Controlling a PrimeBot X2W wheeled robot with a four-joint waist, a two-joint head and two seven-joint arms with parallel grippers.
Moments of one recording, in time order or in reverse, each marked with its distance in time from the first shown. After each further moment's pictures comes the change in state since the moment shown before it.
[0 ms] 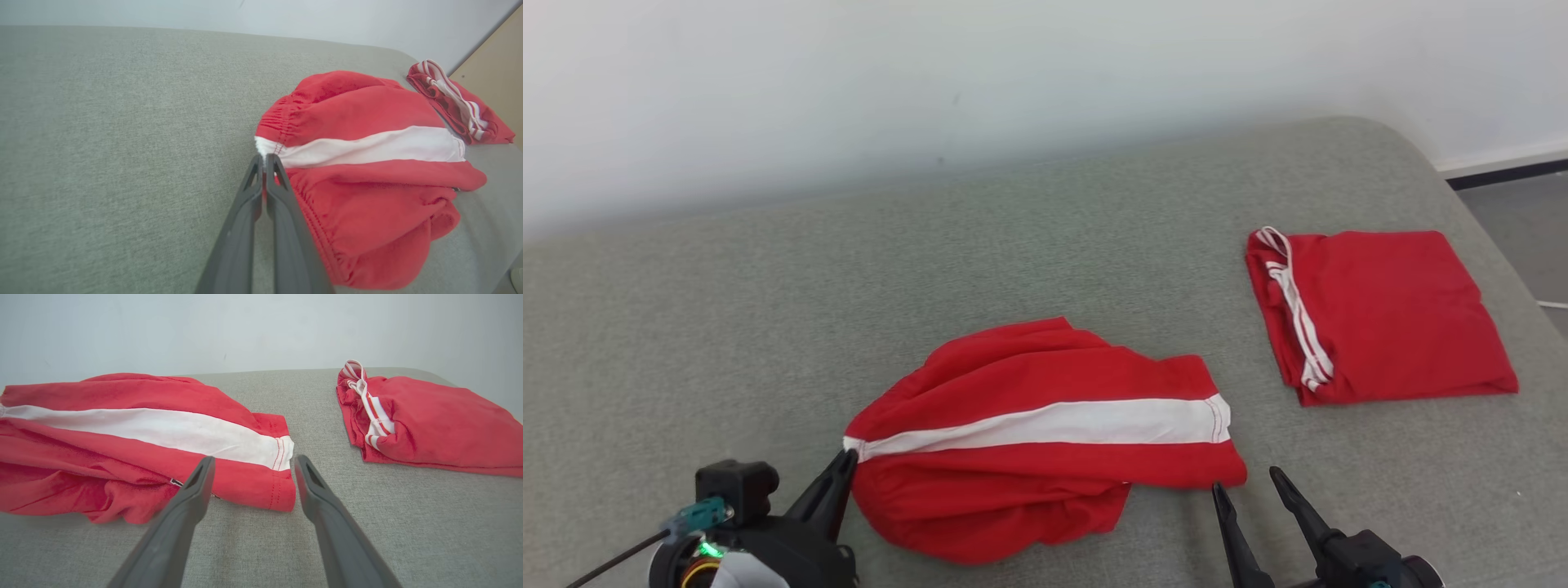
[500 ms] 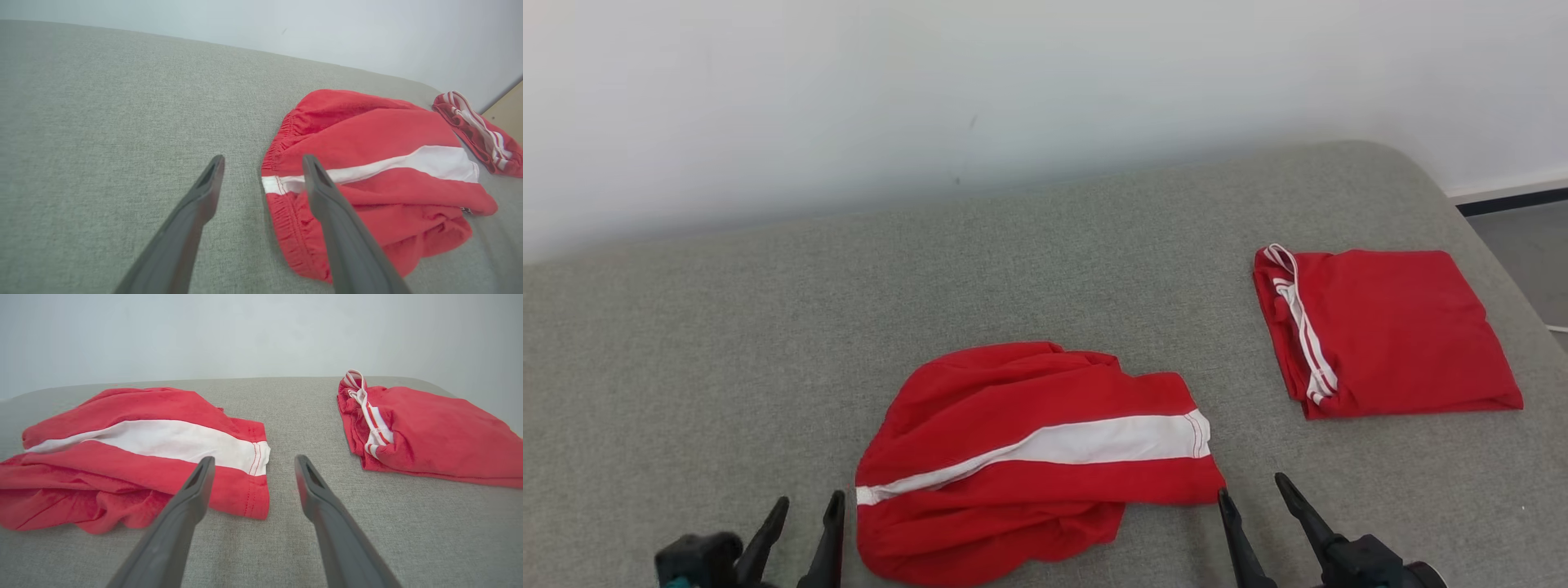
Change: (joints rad) left arm 0.133 -0.010 0.054 -0.019 -0.009 0.085 -0.135; right arm 0.003 0.000 -0.008 0.014 -0.016 0.000 0.000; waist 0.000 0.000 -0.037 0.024
